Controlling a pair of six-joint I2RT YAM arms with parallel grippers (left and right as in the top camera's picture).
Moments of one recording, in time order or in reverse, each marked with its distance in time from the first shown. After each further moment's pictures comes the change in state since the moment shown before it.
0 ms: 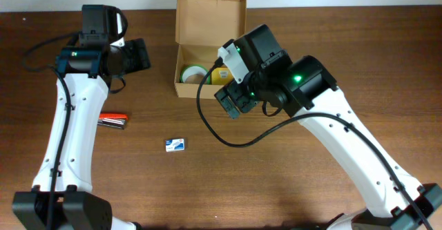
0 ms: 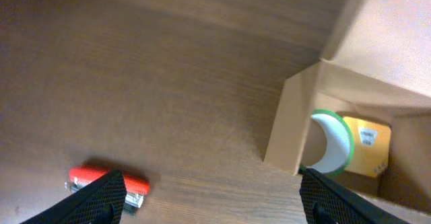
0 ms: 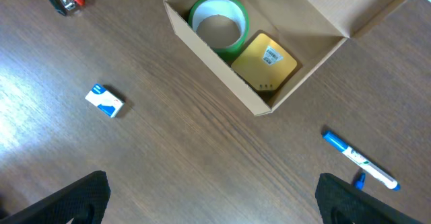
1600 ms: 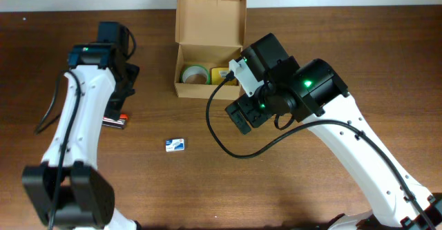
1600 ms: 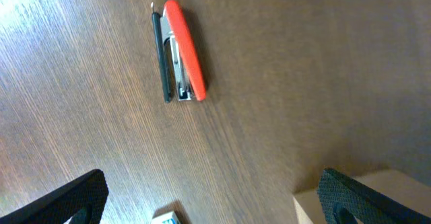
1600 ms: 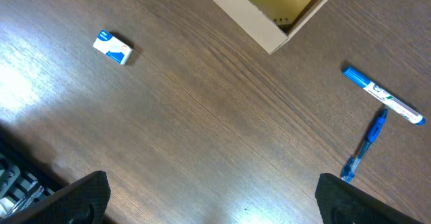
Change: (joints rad) left arm 0.002 0.113 -0.034 -0.288 -0.190 -0.985; right arm 0.000 -0.037 0.000 -0.200 -0.015 0.052
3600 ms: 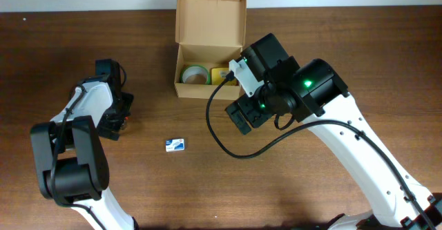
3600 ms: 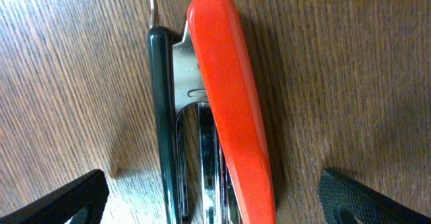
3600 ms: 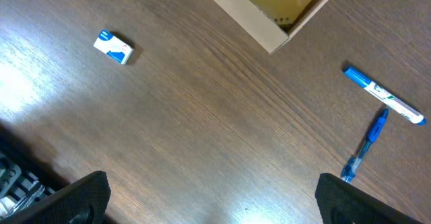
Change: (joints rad) left arm 0.162 0.187 -0.359 0.468 0.032 0.098; right arm 0.000 0.000 0.000 -0.001 -0.003 0.001
